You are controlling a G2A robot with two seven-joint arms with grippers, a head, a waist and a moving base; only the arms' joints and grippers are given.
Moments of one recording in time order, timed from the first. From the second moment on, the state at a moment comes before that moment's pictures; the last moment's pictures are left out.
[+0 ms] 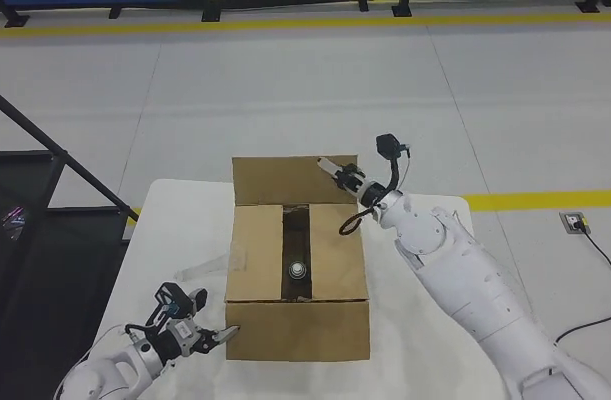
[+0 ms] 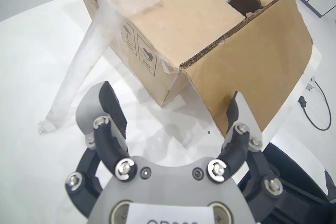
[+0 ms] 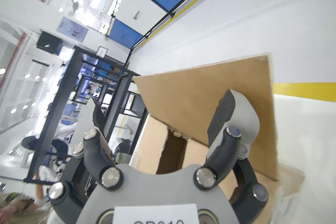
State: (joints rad) left arm 1.49 -1.10 -1.62 -1.70 1.10 -0.72 -0.24; right arm -0.34 -1.34 0.77 -0.87 -0.01 -0.23 0.20
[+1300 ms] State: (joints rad) left arm 1.64 -1.09 -1.80 -1.80 0.86 -0.54 -0.05; right arm -0.22 -1.50 0.77 -0.50 0.15 -0.64 0.58
